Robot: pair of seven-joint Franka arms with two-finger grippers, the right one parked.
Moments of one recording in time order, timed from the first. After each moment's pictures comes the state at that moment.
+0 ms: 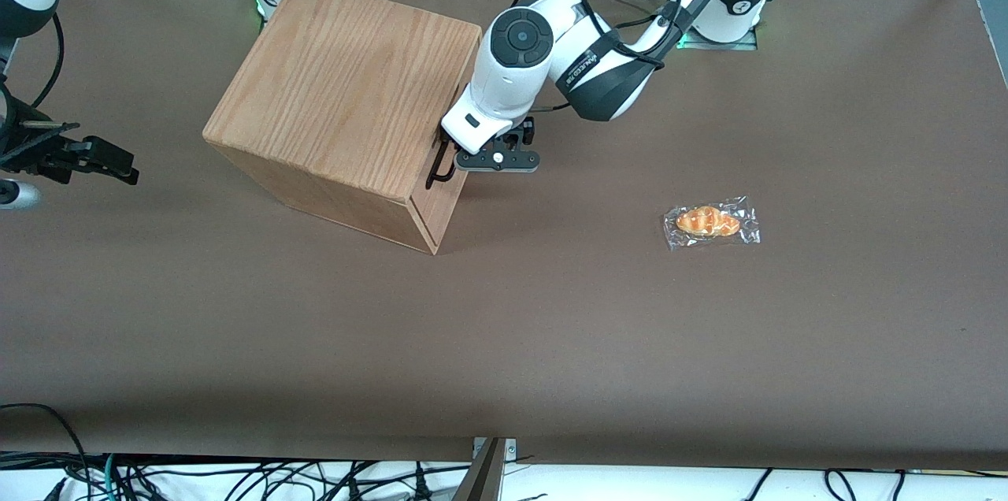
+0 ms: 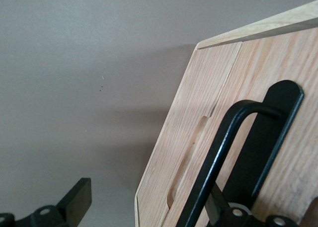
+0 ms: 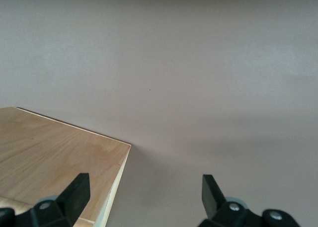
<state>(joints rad) -0.53 0.58 -0.36 -1.39 -0.03 2.01 -0.89</state>
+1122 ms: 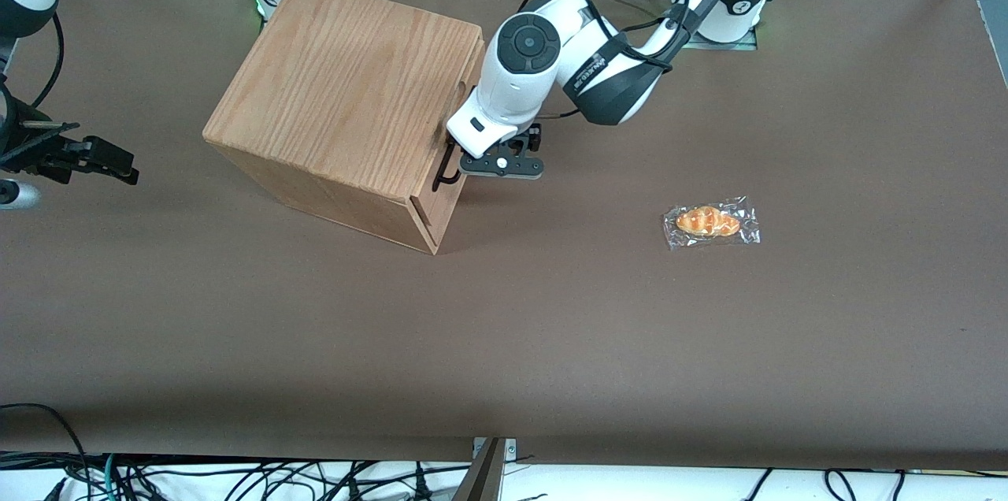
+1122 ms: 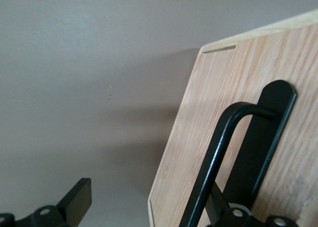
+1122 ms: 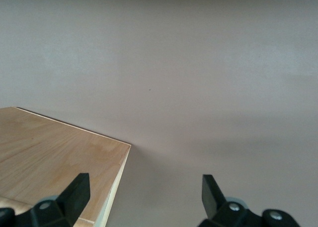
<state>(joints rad) -0.49 0.58 -0.36 -1.39 -0.02 1.99 -0.80</state>
